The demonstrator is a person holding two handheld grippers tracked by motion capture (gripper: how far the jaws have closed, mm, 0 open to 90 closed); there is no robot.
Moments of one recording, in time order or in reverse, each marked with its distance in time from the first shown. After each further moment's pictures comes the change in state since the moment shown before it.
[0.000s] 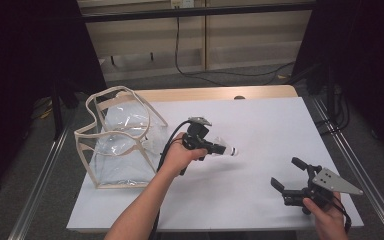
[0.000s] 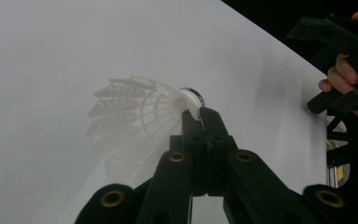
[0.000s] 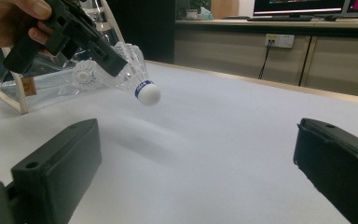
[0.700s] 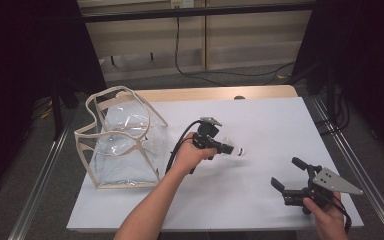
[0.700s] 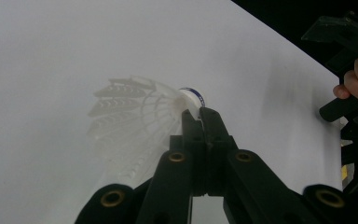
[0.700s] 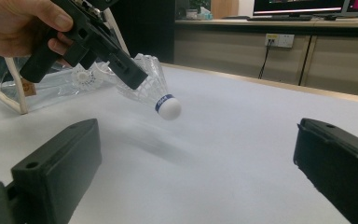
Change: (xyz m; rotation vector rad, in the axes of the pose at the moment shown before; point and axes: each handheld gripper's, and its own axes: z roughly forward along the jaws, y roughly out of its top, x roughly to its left) left arm 0.000 0.009 0.028 0.030 0.006 0.013; right arm -0.001 0.000 0.000 0.000 0.001 0.001
